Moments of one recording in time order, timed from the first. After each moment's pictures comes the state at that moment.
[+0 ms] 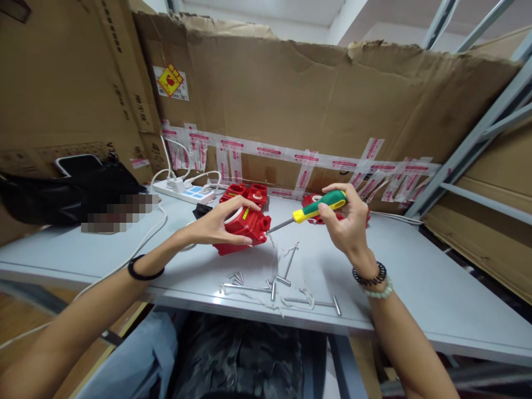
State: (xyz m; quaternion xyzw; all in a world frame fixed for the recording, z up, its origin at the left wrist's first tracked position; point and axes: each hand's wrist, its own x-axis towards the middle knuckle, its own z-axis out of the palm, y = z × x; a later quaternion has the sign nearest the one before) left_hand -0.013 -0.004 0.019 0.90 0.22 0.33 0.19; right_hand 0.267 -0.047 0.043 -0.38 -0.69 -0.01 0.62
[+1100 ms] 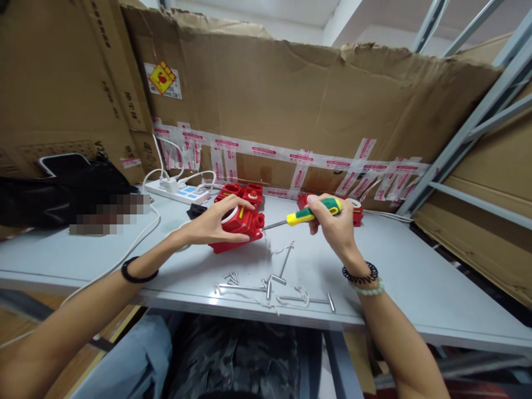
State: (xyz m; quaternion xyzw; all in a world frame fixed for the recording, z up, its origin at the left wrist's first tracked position) left_hand -0.013 0.001 0.012 0.89 0.25 0.34 0.16; right_hand 0.257 -0.049 0.042 -0.41 -0.63 0.20 0.62
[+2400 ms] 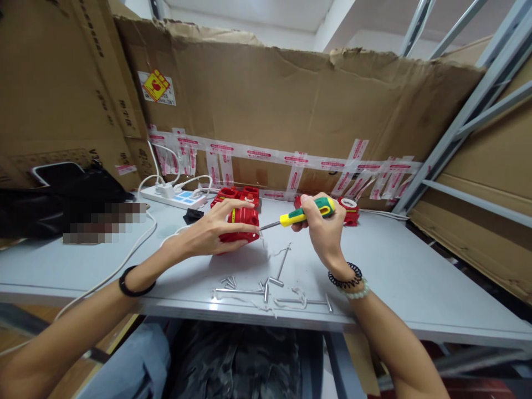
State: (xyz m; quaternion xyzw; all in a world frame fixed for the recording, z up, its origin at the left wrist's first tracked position) left_hand -0.004 -0.006 0.012 0.93 0.16 0.31 -0.11; right_hand 0.232 -0.057 0.040 -0.39 -0.57 0.18 0.70
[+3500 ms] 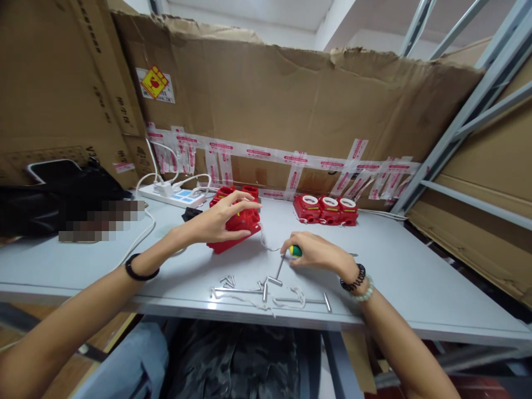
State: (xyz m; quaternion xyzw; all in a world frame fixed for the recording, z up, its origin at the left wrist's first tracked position) left_hand 0.002 0.011 0.019 0.93 0.22 0.29 0.02; right_hand 0.278 -0.046 0.013 -0.48 -0.87 0.13 0.05
